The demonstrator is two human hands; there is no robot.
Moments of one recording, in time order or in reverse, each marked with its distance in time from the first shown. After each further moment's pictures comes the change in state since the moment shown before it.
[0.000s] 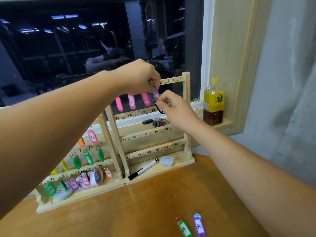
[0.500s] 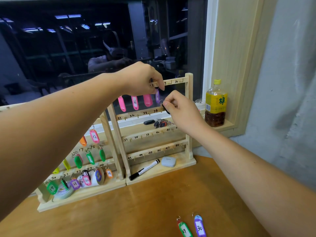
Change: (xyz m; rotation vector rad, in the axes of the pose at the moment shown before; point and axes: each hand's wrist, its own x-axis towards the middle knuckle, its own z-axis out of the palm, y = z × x) left_hand -0.007 -0.002 0.001 -0.178 -0.011 -0.093; right_hand -0.007 -0.001 -0.007 -0.061 0.081 -0.022
